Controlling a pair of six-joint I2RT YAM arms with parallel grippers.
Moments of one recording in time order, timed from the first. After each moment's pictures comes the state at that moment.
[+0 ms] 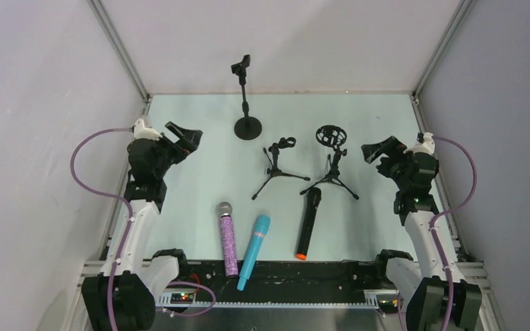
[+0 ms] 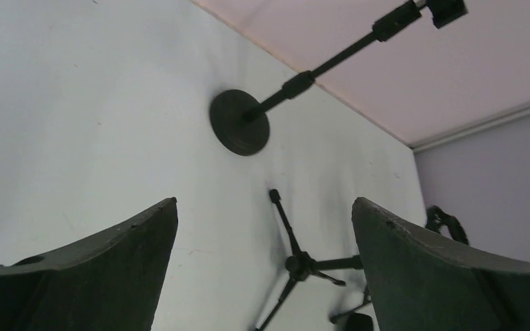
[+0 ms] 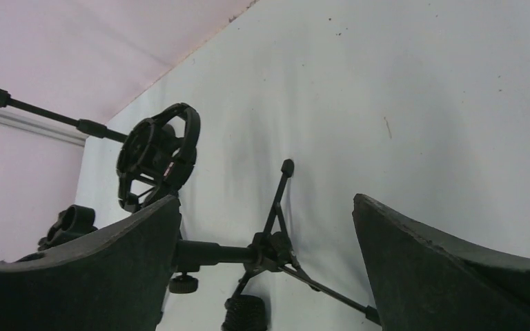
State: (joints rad) left arm 0.08 0.95 0.68 0.06 0.23 -0.66; right arm -0.15 0.90 0.51 0.16 -0.27 0.62
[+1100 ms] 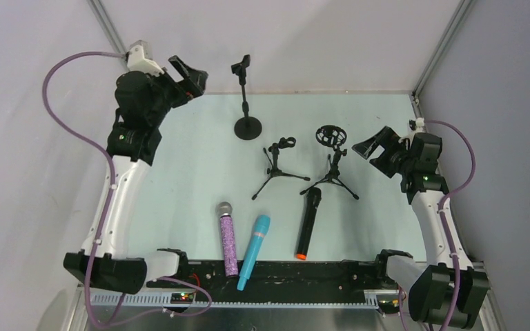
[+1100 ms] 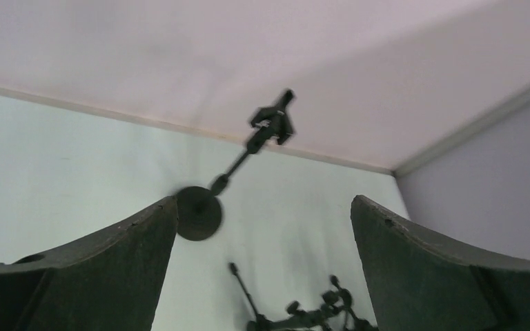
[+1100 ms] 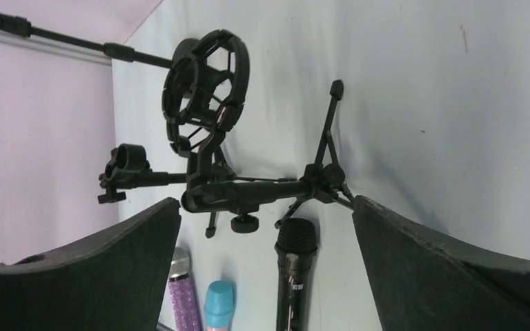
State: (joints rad) left arm -0.13 1.25 1.50 -0.33 0.11 -0.52; right arm -0.14 1.02 0.80 -0.27 -0.48 0.64
